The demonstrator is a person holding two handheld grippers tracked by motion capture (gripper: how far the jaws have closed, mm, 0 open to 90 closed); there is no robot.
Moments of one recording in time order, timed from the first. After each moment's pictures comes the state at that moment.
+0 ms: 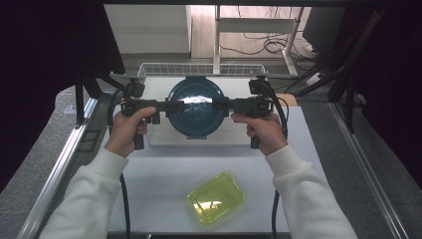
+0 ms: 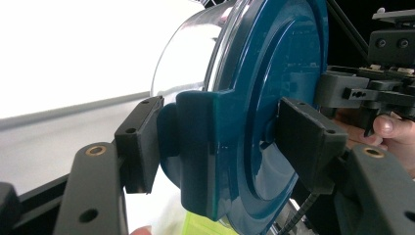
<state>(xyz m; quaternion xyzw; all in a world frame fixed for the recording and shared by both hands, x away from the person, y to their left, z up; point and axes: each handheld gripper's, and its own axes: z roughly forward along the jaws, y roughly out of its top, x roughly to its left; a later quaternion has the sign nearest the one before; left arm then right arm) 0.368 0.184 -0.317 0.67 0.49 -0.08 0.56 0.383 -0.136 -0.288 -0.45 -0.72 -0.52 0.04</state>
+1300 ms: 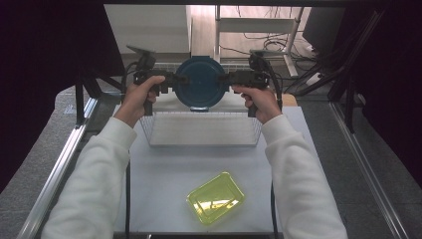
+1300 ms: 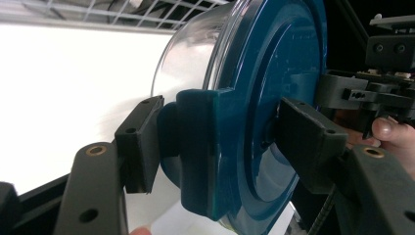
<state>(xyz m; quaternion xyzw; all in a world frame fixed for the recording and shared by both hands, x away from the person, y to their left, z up) 0.468 0.187 -0.318 0.66 0.52 -0.11 0.53 0.479 -0.138 -0.295 -0.49 -0.69 -0.52 0.07</state>
